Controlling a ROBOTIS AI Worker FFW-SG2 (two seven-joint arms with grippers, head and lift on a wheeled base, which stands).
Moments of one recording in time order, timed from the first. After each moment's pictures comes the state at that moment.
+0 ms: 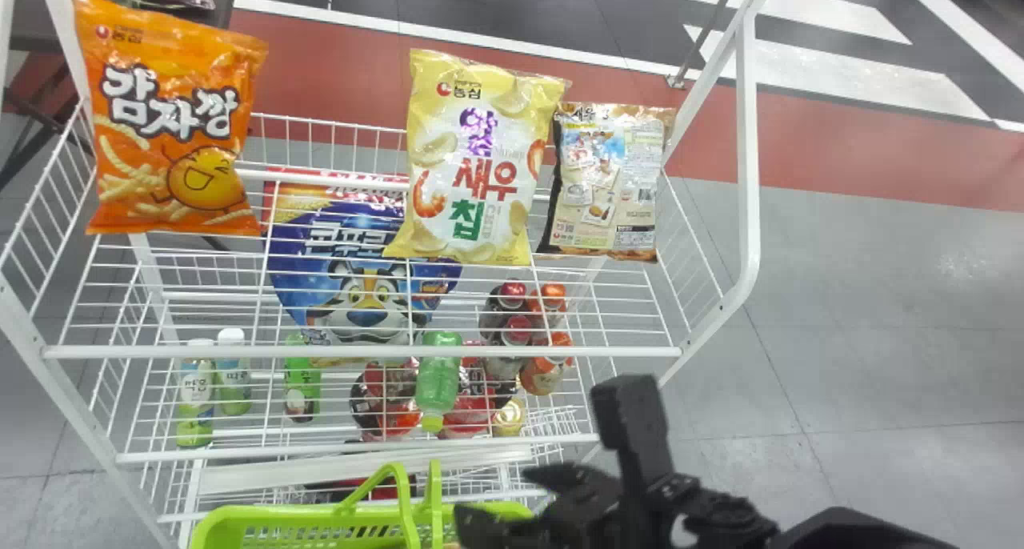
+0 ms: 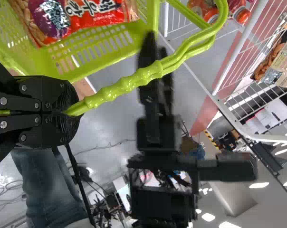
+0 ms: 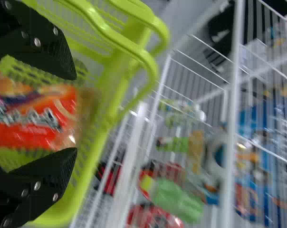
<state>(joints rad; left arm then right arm) 0.84 0.17 -0.23 -2.36 0.33 0.92 -0.71 0.61 -0.26 -0.02 -2.46 -0.26 1.17 0.26</state>
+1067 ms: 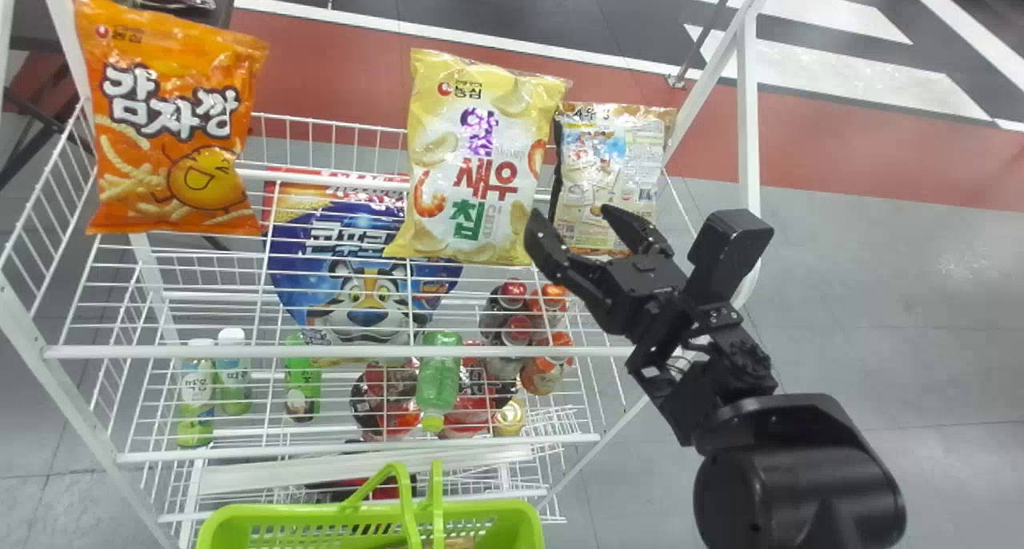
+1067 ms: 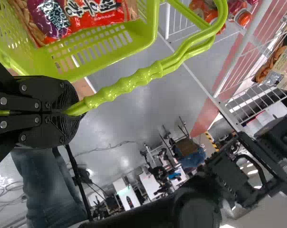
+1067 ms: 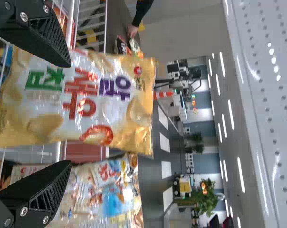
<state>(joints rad) 0.83 0.17 -0.24 -2.35 0.32 0.93 -0.70 0.28 -0.18 -0.11 -1.99 -0.27 0.30 0.23</state>
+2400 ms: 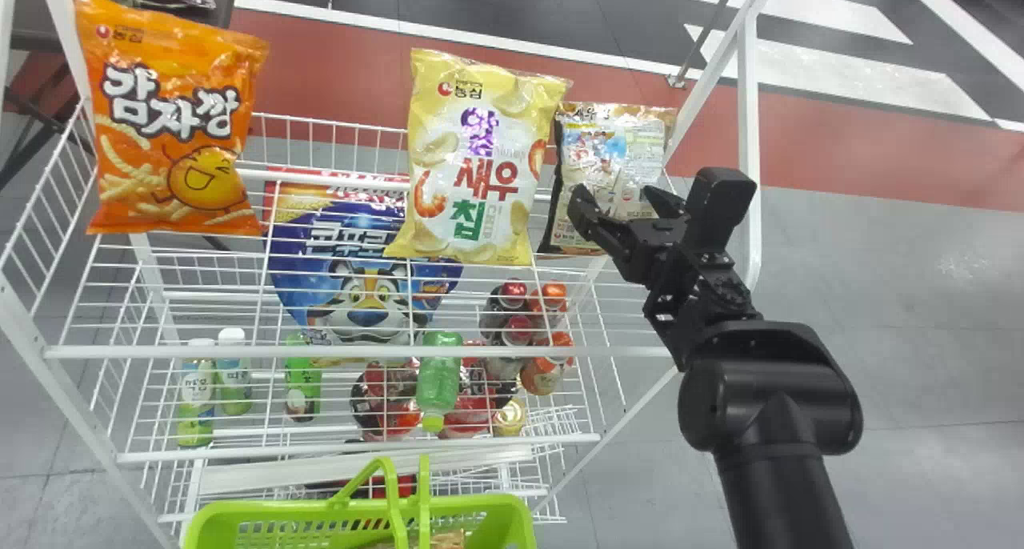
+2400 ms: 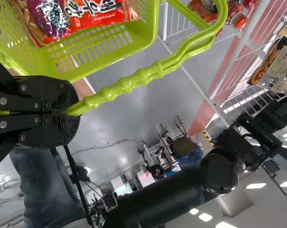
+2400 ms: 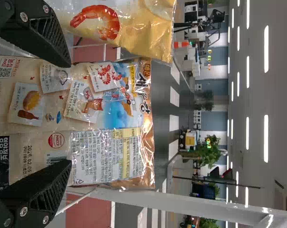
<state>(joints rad) 0.83 0.18 -0.20 -2.34 0.35 0.93 -0.73 0.01 -0.19 -0.15 -1.63 -0.14 0.28 0.16</state>
